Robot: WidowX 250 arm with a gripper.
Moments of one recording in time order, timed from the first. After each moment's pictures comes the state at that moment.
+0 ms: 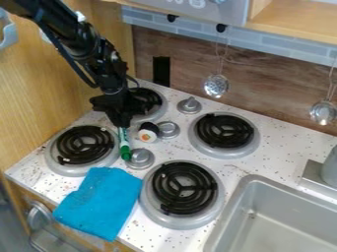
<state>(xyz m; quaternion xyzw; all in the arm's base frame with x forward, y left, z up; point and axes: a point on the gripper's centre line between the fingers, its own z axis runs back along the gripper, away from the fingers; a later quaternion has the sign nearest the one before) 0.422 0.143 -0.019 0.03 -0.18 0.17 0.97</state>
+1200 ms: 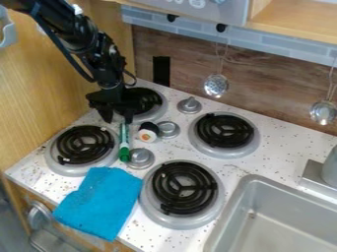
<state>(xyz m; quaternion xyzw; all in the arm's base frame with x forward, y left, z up) 0.421 0.145 -0.008 0.03 -0.18 0.20 0.96</state>
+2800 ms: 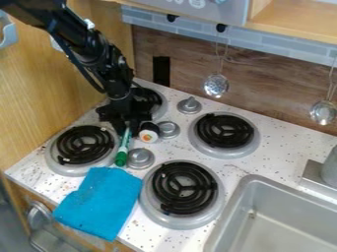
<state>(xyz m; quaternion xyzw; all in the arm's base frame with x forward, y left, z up) 0.424 0.127 -0.036 0.00 -0.14 0.22 0.97</state>
